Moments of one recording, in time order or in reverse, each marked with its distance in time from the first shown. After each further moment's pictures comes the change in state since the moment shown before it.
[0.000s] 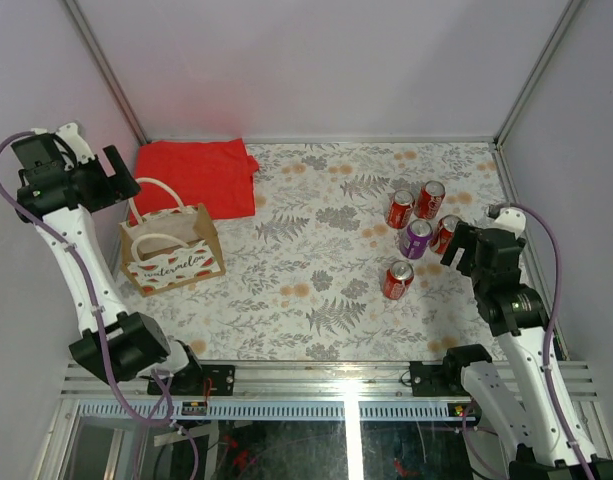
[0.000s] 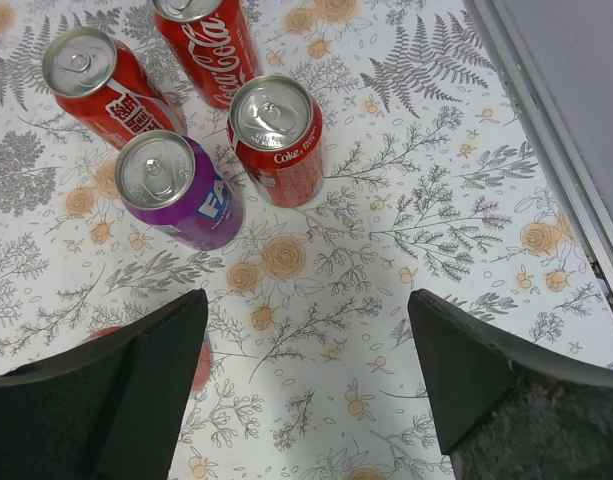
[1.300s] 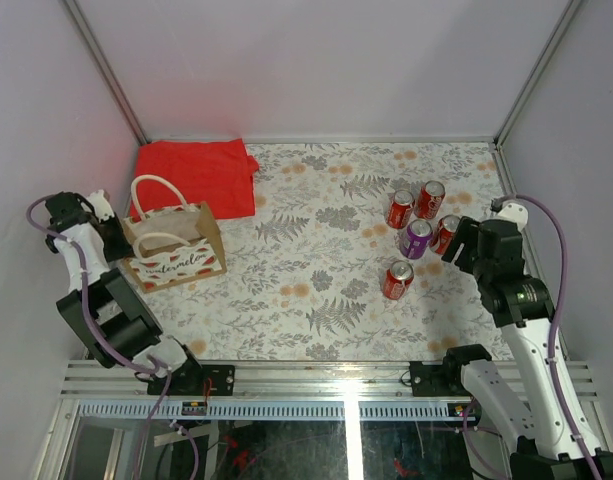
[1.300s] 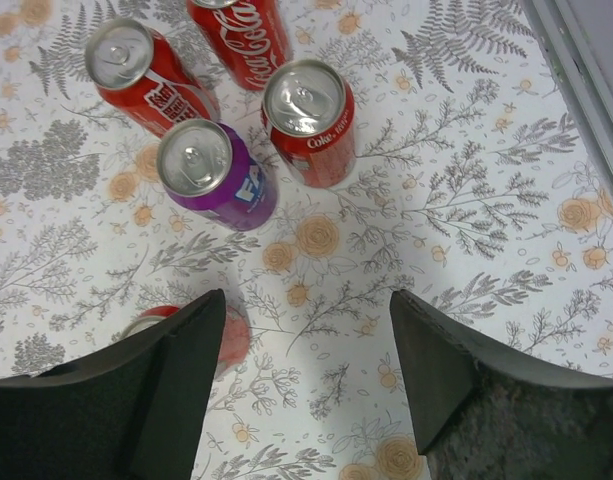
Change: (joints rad) left arm 0.156 0.115 -0.548 0.264 -0.023 0.191; right arm 0.000 0.035 0.091 -0.110 -0.052 0.086
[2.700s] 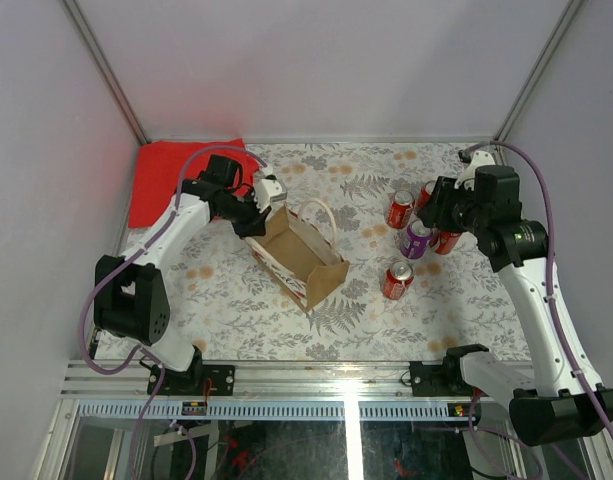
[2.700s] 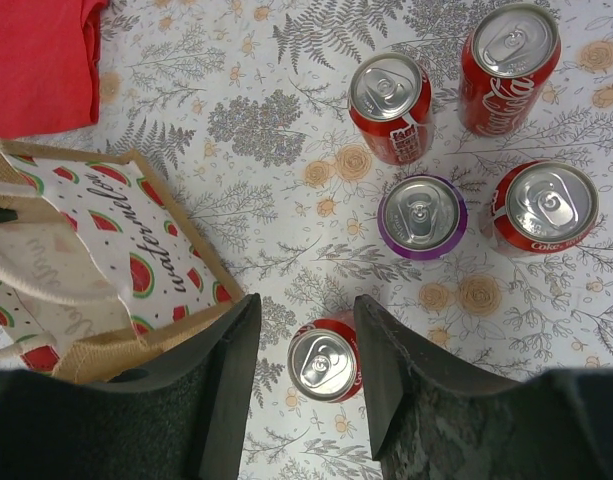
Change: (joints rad) left arm -0.925 0.135 0.158 -0.019 0.253 0.516; right arm 0.009 0.348 0.349 0.018 -0.455 -0.091
